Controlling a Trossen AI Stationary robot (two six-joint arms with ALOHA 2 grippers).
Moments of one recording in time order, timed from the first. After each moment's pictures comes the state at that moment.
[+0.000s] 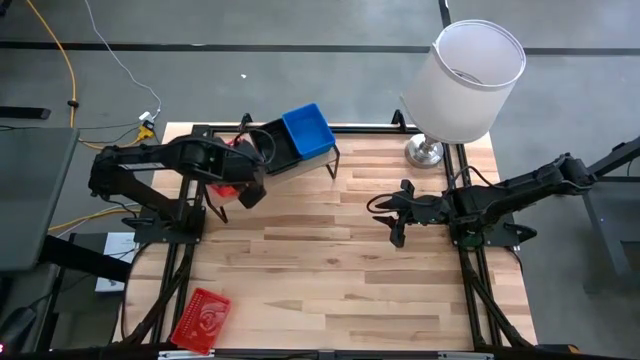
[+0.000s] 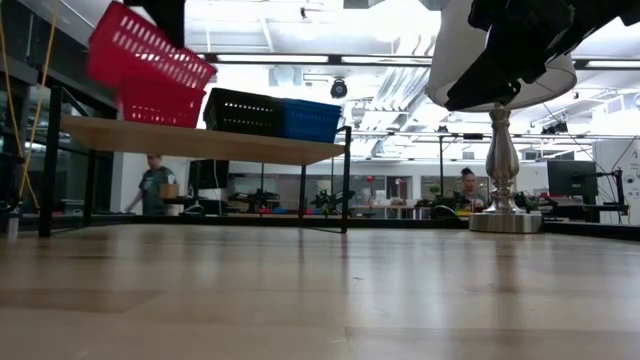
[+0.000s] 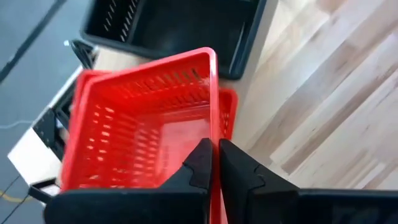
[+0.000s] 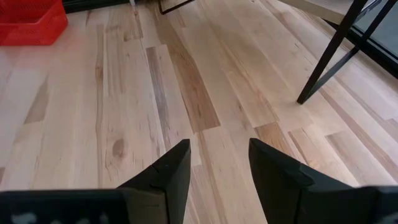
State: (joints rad) left arm 0.11 1.37 1.56 -1.57 -0.44 -0.68; right arm 0.22 0.99 0.59 -0.20 0.37 0.32
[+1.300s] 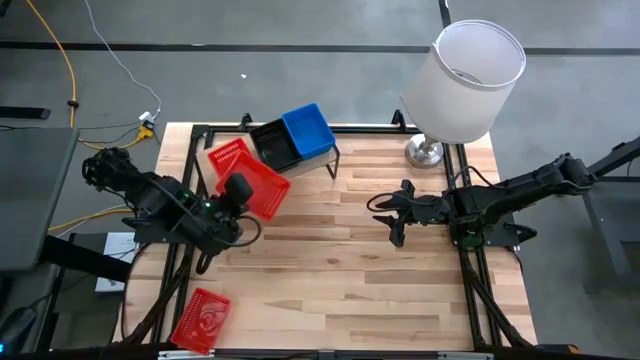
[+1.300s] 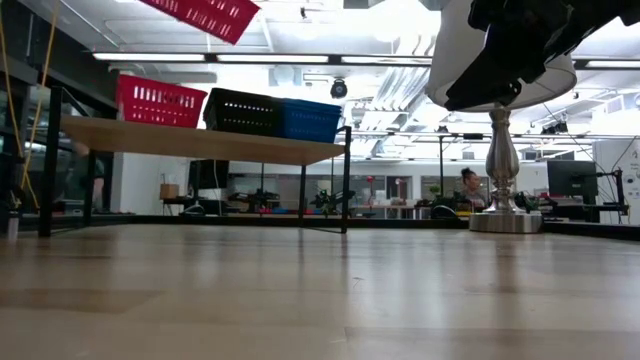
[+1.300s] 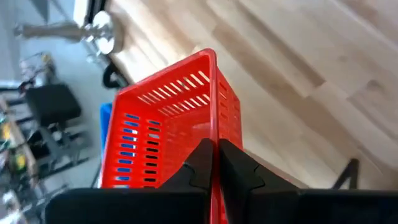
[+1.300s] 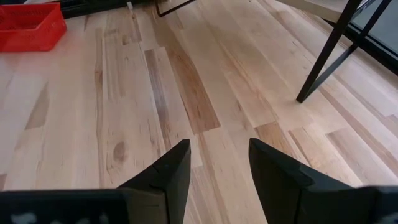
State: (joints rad) left arm -0.44 1.37 1.66 -1.57 -0.63 0.45; right arm 0.22 0.99 0.59 -0.20 0.38 0.34
